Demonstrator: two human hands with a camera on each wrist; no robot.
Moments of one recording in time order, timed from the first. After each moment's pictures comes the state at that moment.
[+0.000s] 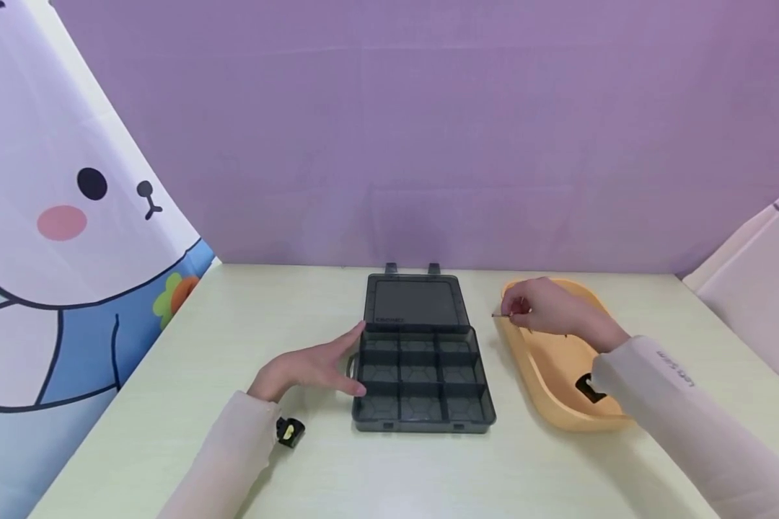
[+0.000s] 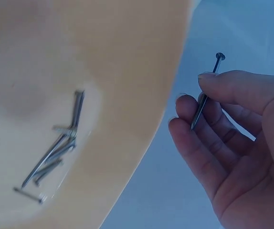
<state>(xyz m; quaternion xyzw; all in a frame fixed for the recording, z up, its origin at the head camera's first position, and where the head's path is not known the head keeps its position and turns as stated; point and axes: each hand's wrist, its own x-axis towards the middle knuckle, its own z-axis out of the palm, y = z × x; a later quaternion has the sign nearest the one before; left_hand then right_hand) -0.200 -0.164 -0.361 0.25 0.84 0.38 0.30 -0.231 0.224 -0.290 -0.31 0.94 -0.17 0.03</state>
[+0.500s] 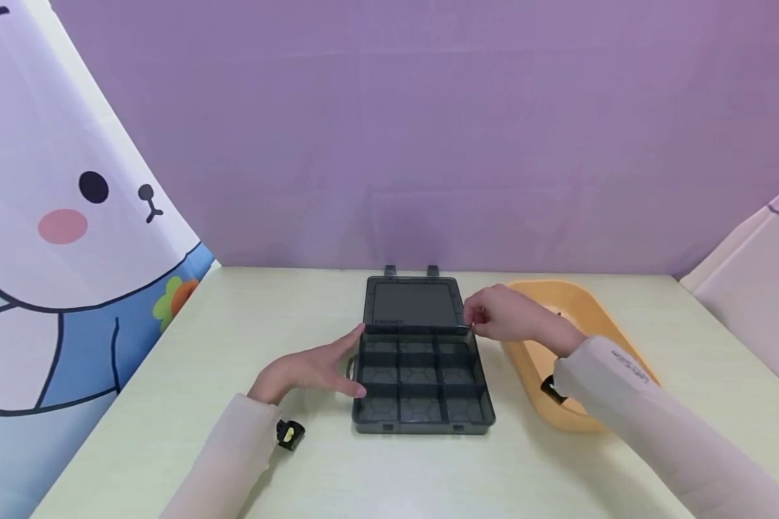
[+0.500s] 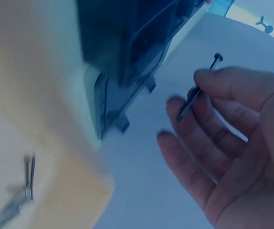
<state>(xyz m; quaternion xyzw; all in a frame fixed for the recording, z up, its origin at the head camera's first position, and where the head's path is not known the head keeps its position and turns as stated) -0.198 -0.163 -0.361 0.24 0.85 0.38 0.29 -0.224 0.168 -0.287 -0.35 0.92 -0.14 0.05</state>
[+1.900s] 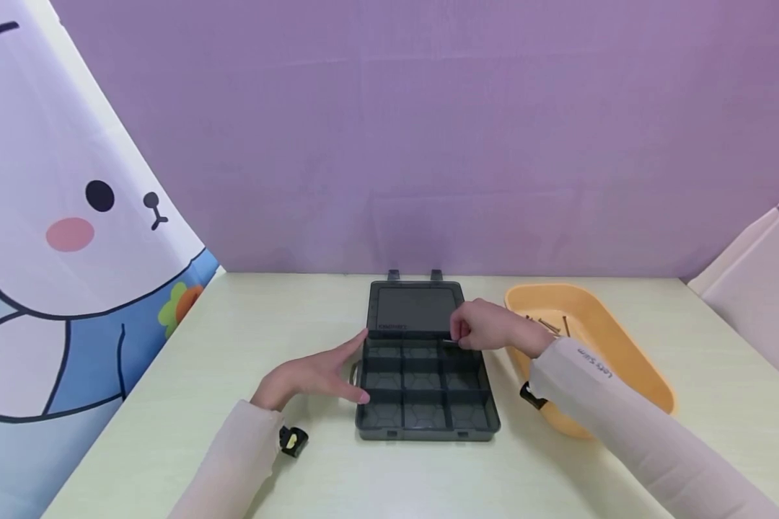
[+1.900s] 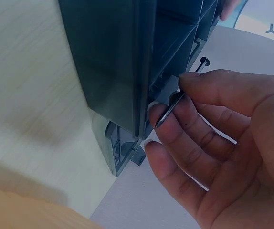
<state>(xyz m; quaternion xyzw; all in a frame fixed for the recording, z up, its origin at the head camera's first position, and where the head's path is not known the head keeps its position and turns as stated) -0.198 -0.163 -0.361 0.24 0.85 0.38 0.29 -0.241 0.148 -0.312 -0.33 0.92 -0.16 0.15</state>
